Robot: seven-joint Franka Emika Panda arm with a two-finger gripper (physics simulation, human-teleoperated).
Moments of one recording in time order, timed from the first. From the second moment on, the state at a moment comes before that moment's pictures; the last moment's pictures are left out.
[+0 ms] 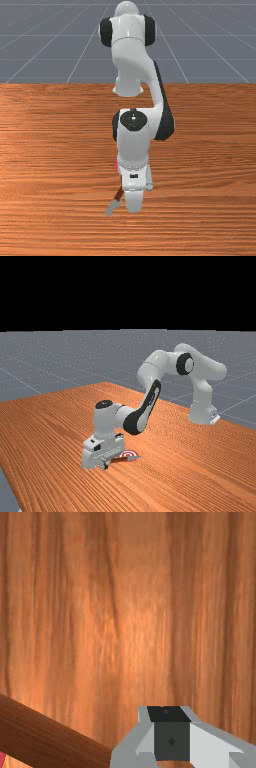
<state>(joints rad) -0.02 1.09 0.05 -1.18 -0.06 2.29 -0.77</state>
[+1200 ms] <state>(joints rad) -0.07 0.29 0.03 -2.23 -0.12 2.55 -0.77</state>
